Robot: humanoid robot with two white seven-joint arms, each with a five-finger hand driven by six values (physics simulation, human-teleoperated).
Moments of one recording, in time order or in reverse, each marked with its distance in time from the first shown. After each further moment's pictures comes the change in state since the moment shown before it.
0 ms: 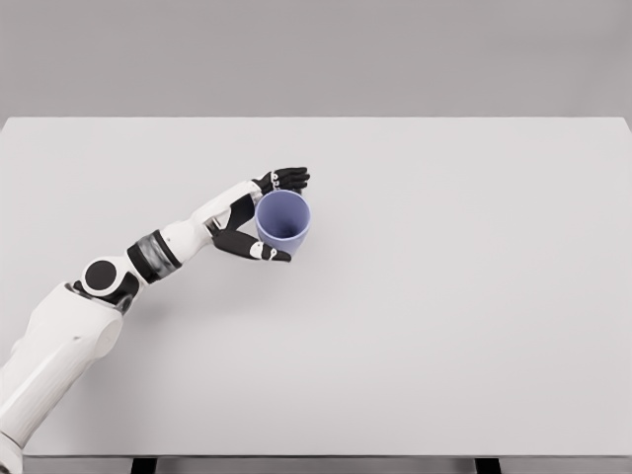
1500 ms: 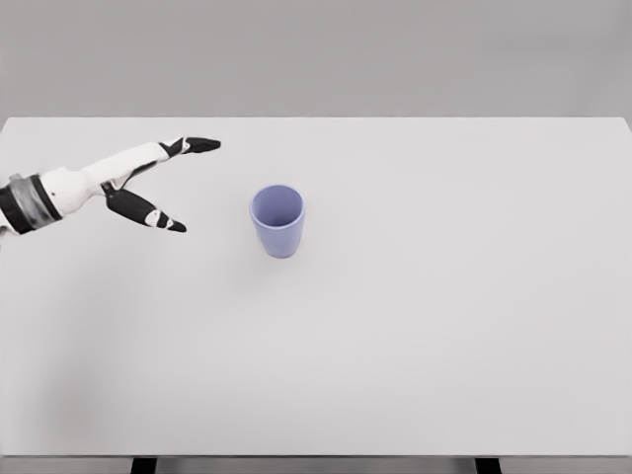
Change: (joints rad) left arm -0.123 0.339 0.014 -0.086 -0.270 -0.101 0.000; right arm 0.000 0.000 0.000 0.000 0.000 0.000 0.000
